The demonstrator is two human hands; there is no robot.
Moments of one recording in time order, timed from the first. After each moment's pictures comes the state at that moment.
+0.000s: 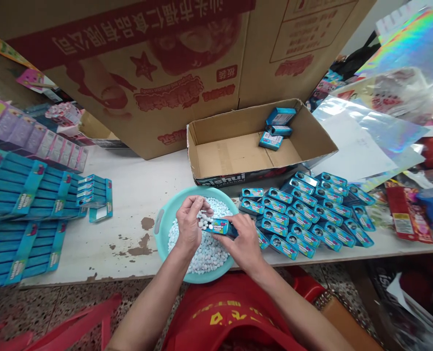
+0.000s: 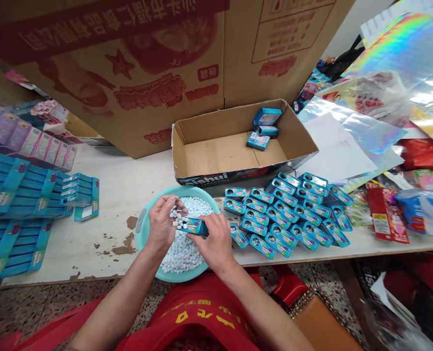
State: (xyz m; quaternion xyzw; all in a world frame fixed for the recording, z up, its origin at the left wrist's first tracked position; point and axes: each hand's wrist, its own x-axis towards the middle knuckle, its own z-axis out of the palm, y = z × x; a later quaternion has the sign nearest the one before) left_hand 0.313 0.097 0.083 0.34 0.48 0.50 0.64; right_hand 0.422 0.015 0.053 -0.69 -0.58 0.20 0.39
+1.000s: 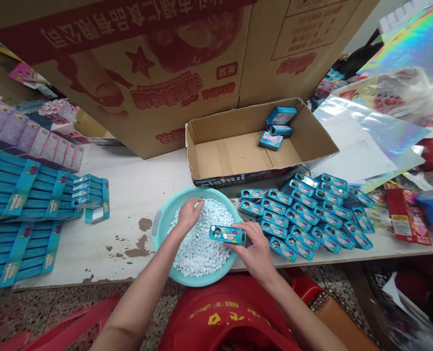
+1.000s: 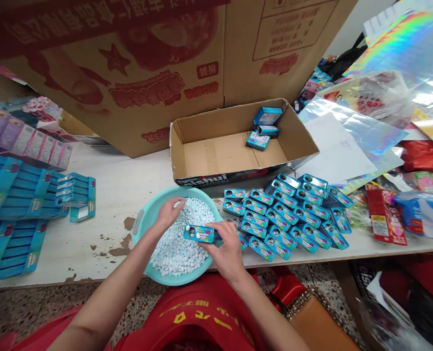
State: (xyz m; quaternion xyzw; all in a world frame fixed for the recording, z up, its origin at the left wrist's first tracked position) left_hand 0.285 0.146 0.001 0.69 0.56 0.21 0.41; right_hand 0.444 -0.007 0.043 -0.65 -0.53 0.25 0.48
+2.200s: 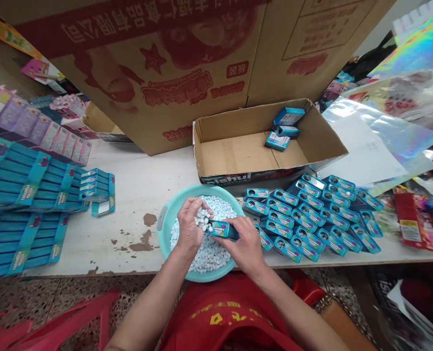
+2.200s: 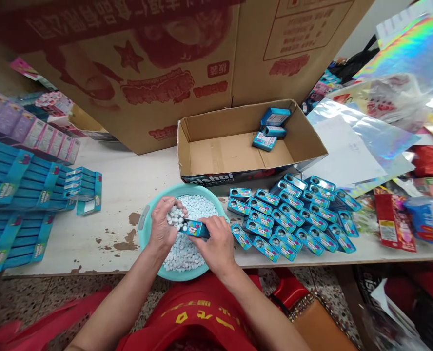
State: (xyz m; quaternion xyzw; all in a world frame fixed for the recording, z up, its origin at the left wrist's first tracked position) left_hand 0.302 0.098 0.072 0.28 0.45 0.52 0.67; right_hand 0.417 0.015 0.046 -0.67 -0.59 0.23 0.39
